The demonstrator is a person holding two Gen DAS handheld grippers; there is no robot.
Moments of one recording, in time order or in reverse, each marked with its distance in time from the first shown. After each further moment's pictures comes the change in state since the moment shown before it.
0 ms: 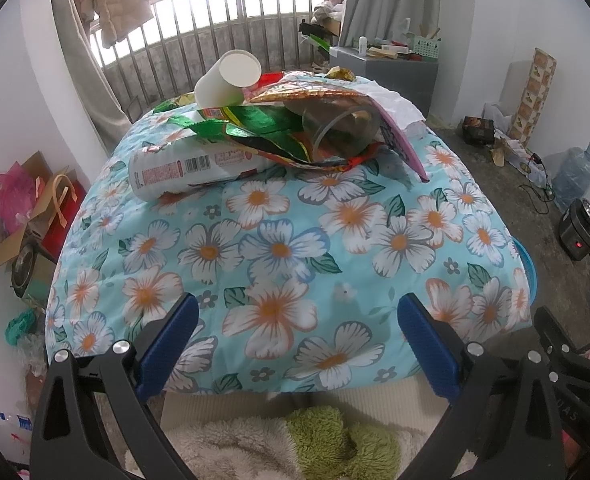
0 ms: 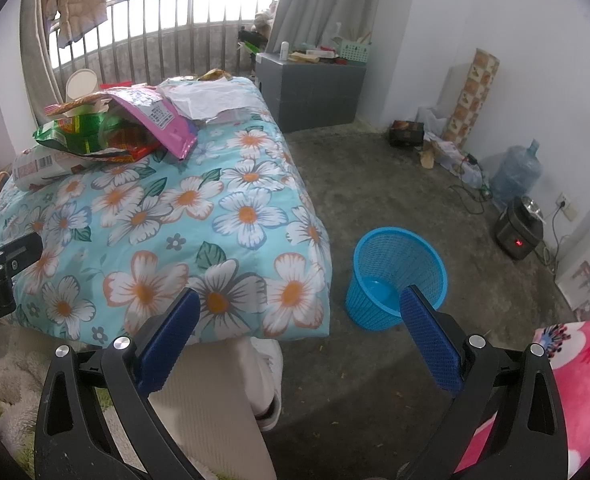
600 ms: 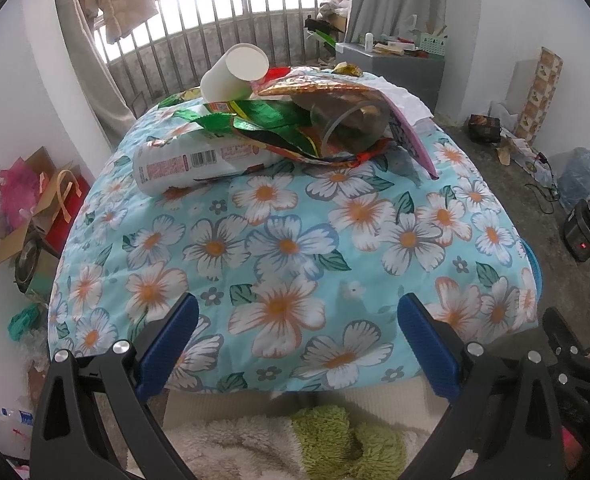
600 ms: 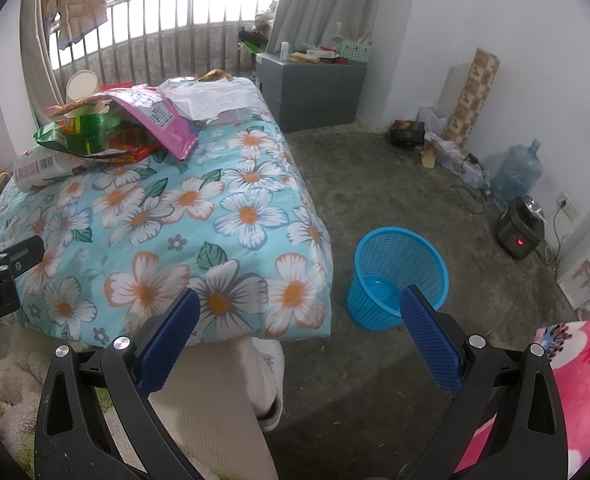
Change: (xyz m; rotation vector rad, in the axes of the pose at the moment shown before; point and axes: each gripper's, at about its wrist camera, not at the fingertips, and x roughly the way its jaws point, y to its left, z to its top) left arm 0.004 0.001 0.001 -0.007 0.023 0.025; right arm 0.000 0.000 0.000 0.002 0.000 0.001
